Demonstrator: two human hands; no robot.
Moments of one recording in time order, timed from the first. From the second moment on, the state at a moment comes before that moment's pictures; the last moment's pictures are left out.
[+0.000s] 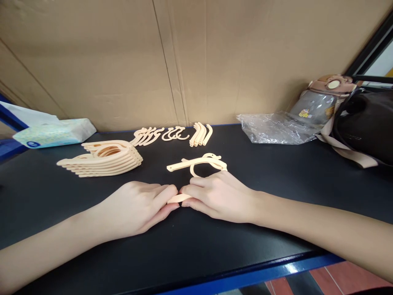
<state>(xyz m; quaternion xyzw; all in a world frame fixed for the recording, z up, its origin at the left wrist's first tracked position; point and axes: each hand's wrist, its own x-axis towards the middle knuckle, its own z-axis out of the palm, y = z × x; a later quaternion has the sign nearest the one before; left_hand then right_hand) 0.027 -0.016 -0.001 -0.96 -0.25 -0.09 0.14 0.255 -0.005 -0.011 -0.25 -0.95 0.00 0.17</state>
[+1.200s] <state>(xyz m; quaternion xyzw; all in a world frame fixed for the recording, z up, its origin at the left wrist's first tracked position) 0.013 -0.012 0.001 -0.97 -0.22 -0.09 0.05 0.273 0.022 -0.005 -0.31 -0.92 -0.08 0.23</state>
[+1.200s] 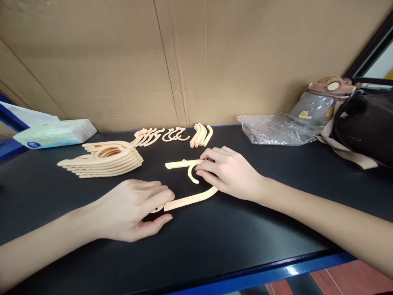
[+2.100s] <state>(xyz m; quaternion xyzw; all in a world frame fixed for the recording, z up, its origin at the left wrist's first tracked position) 0.012 -0.005 0.001 -0.96 -0.23 -0.13 0.13 0.273 0.025 -0.008 -0.39 -0.89 -0.12 0.18</state>
